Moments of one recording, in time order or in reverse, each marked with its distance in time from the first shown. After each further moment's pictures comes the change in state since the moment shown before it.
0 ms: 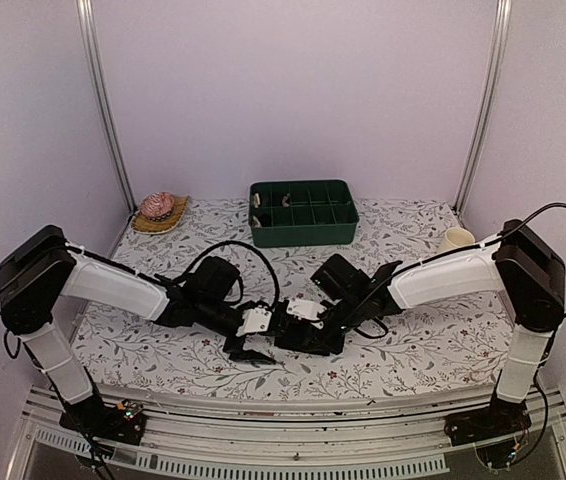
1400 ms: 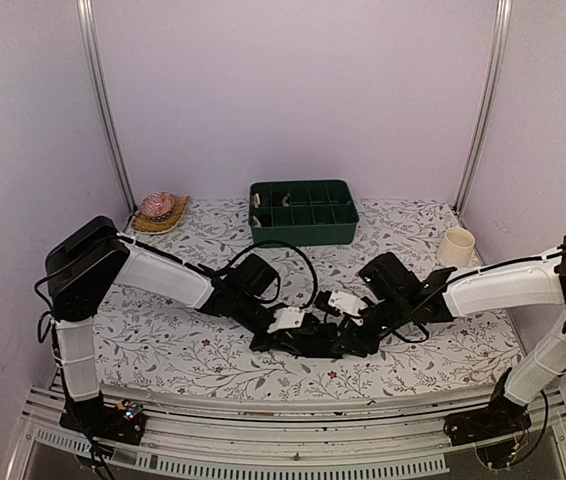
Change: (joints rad) left arm -0.048 0.279 0.294 -0.152 -0.010 -0.039; right arm -0.098 -0.264 -0.246 0.047 -0.059 0.070
